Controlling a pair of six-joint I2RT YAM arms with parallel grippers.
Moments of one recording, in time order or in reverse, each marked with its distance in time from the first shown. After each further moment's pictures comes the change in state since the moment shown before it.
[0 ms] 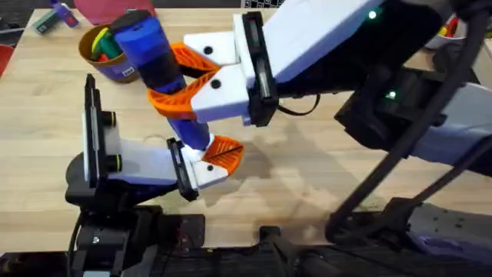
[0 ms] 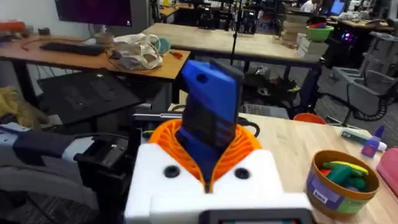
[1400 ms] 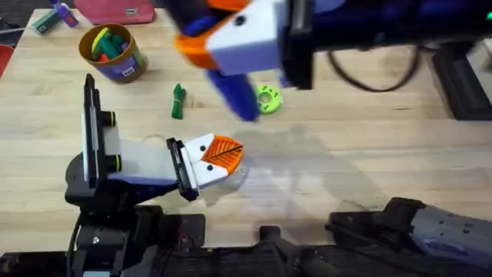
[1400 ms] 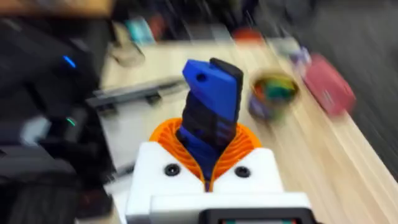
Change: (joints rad) left arm 0.000 0.000 0.000 0.001 -0.001 0.001; right arm -0.013 -0.100 0.454 -0.992 0.355 -0.255
